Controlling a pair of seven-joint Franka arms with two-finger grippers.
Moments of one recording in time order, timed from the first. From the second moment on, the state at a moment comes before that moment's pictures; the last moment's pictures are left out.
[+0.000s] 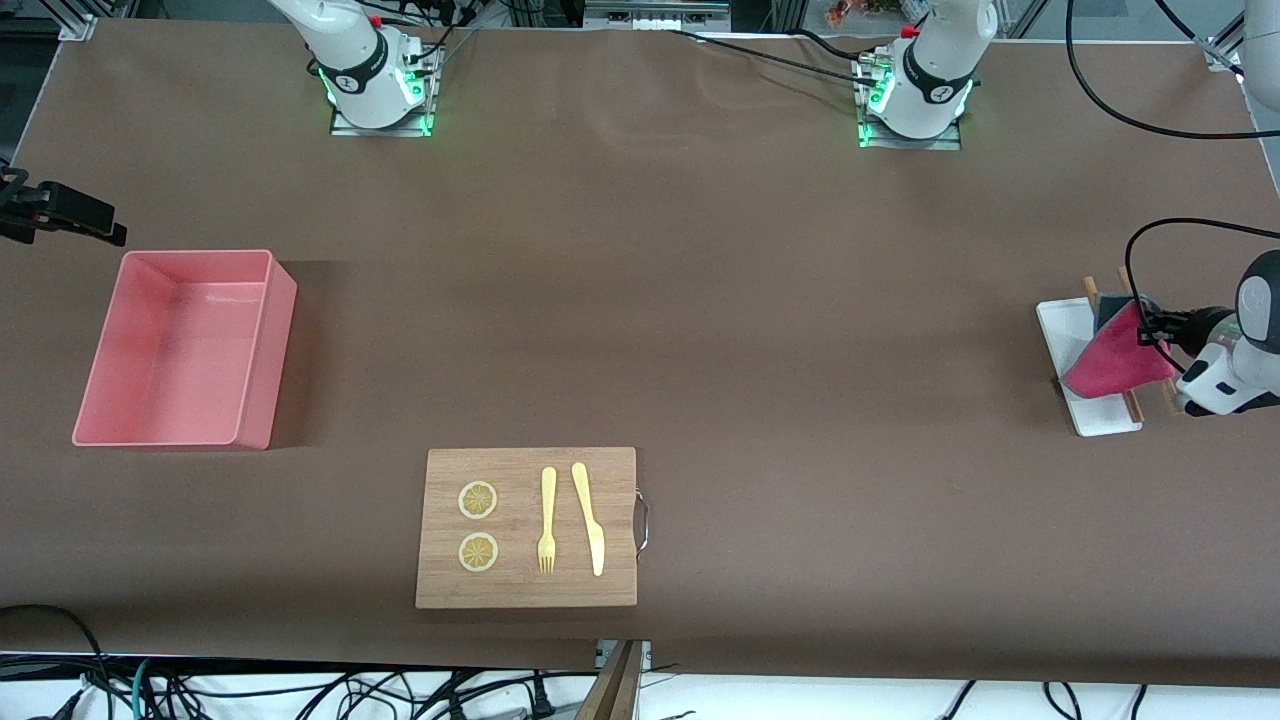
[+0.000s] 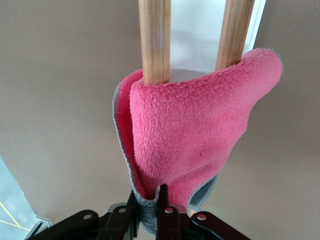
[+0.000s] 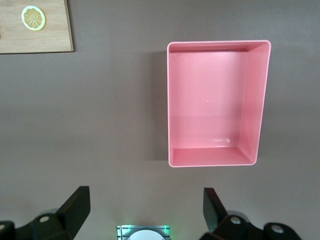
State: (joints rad) left arm 0.37 0.56 -0.04 -1.58 0.32 1.61 0.01; right arm -0.06 0.14 -0.01 -1.38 -0.02 1.38 -0.06
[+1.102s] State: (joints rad) left arm 0.36 0.49 -0.13 -1.44 0.31 1.47 0.03; right arm -0.06 0.14 -0.01 -1.38 -0.02 1.38 -0.06
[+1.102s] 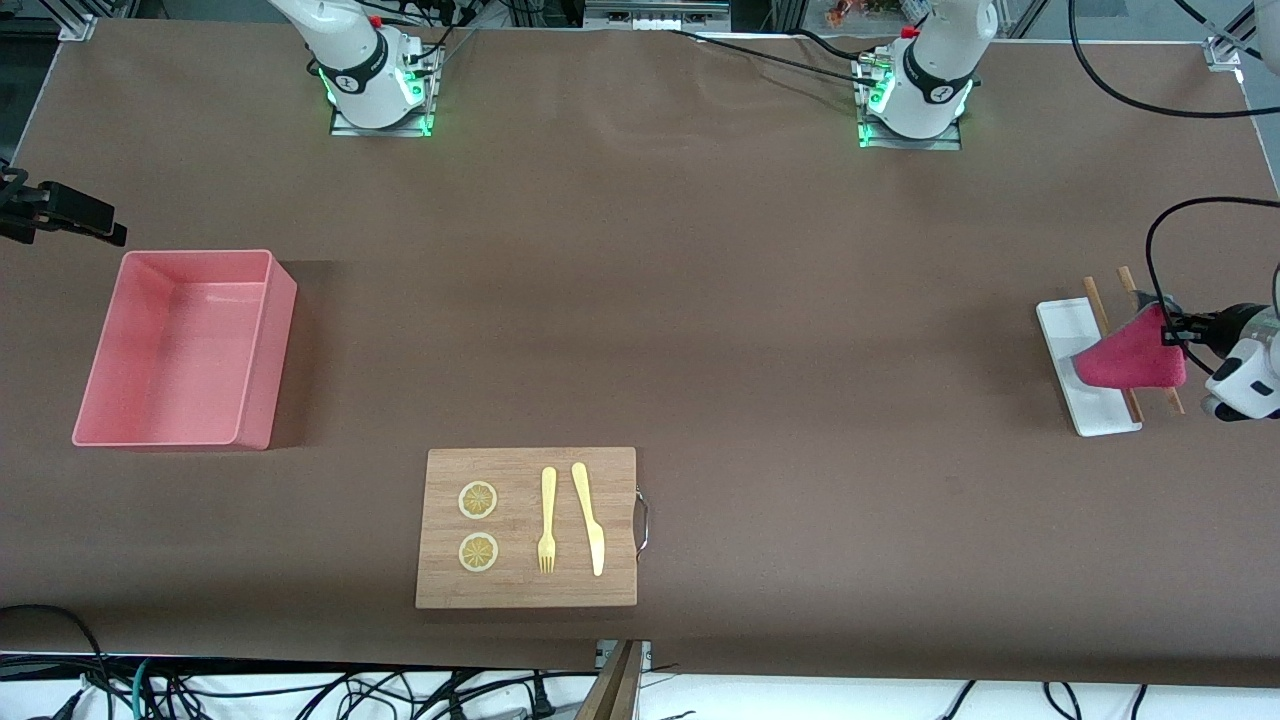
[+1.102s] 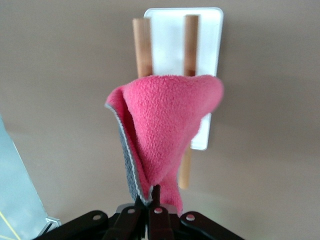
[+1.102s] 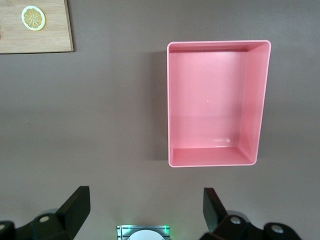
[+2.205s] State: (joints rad) left arm -0.02 0.46 -0.59 -1.12 -0.04 1.46 -0.62; right arm -0.03 0.23 0.00 -1.38 0.00 1.39 -0.06
